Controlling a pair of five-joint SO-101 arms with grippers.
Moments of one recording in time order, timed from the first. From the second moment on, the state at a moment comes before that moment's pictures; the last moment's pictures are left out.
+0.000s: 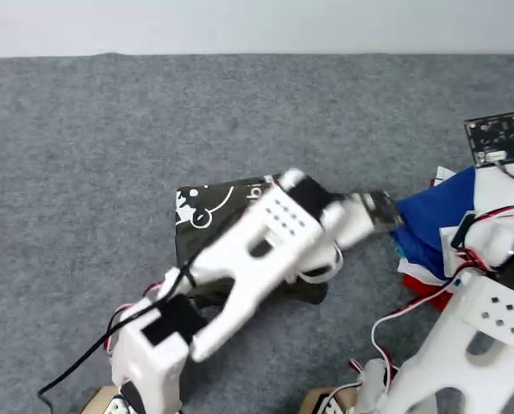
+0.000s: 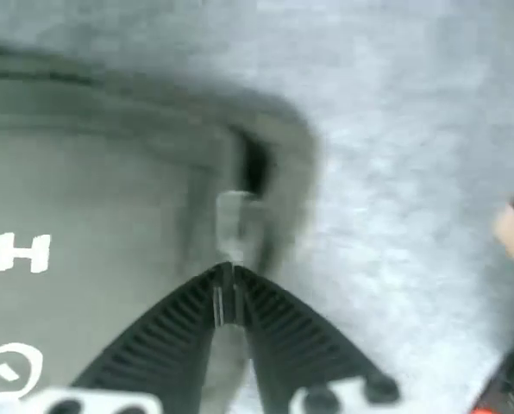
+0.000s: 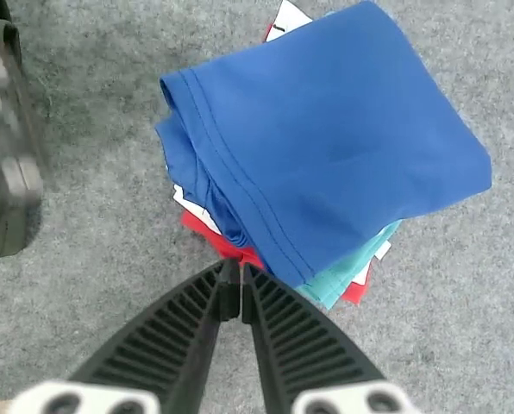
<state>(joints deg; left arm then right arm) 44.2 21.2 -13.0 98.8 -16.2 26.3 -37.5 6.2 98.0 32.4</state>
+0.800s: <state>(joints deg) -6.3 -8.4 -6.9 98.9 -16.1 5.7 -19.1 12.7 84.1 17.0</state>
